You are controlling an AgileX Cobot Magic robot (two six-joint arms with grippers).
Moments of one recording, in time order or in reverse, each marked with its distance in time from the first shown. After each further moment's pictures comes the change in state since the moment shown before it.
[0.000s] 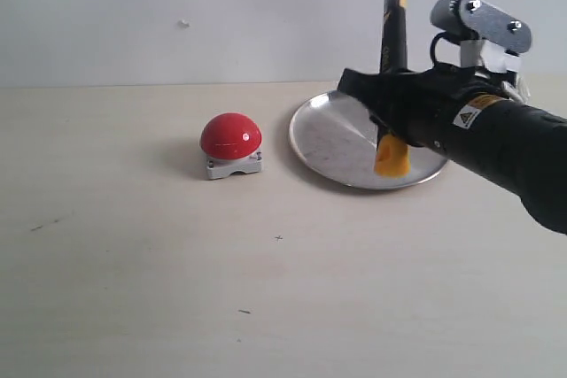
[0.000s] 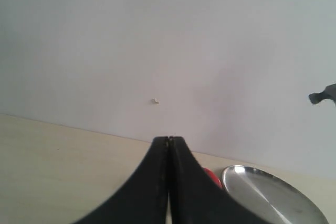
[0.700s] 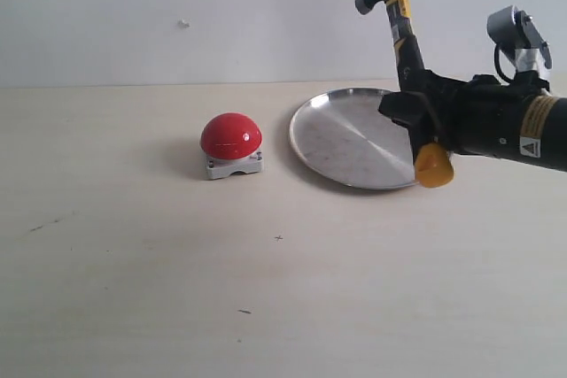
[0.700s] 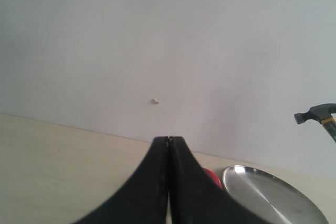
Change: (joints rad) left arm 0.000 0.000 0.000 0.000 0.000 0.000; right arm -0.424 0.101 -0.024 -1.228 -0.181 1.055
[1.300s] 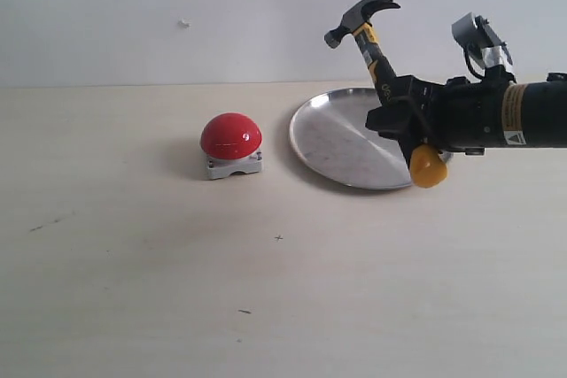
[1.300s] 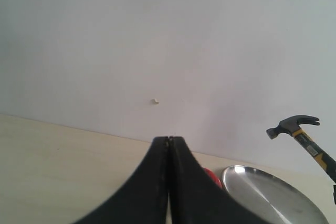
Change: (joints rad) left arm 0.000 0.000 0.000 0.000 0.000 0.000; right arm -0.045 0.152 -0.196 -0.402 -0.011 0.304
